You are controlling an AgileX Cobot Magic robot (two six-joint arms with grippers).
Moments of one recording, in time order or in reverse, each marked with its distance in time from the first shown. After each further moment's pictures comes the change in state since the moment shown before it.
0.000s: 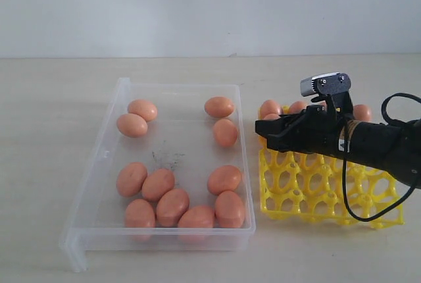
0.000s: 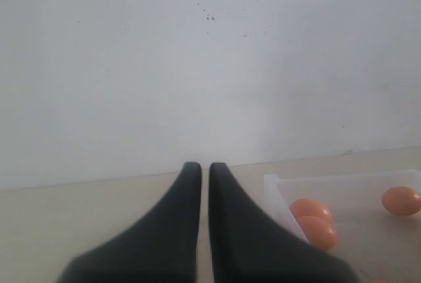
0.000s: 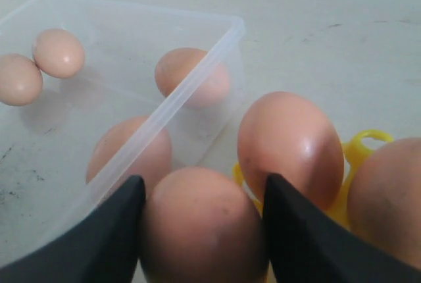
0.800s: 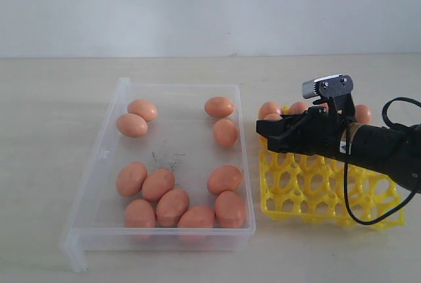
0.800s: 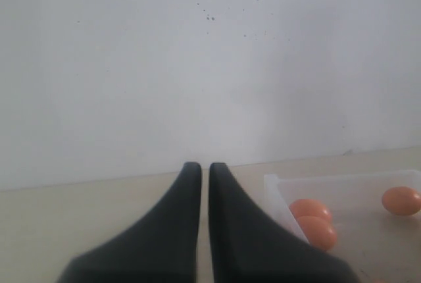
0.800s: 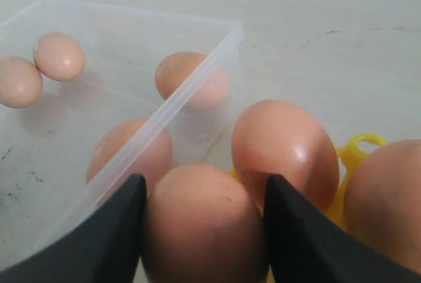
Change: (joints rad) left arm 0.000 0.000 0.000 0.000 0.000 0.000; right arm 0.000 0.004 0.019 0.034 -0.033 -0.046
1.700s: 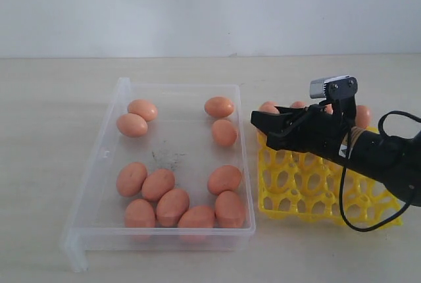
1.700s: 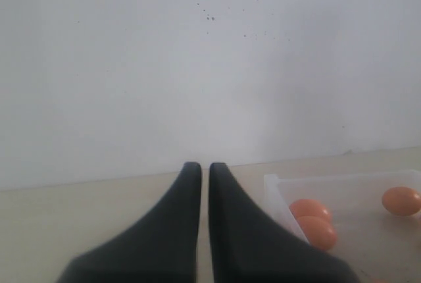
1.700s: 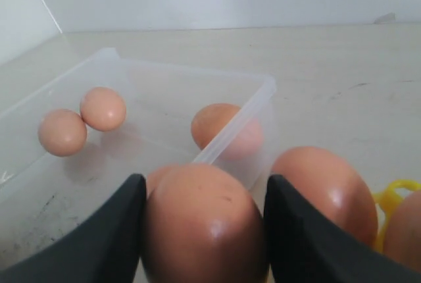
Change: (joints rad) left arm 0.000 0.000 0.000 0.000 0.000 0.000; right arm 0.000 0.057 0.018 0.031 -0.246 -0.031
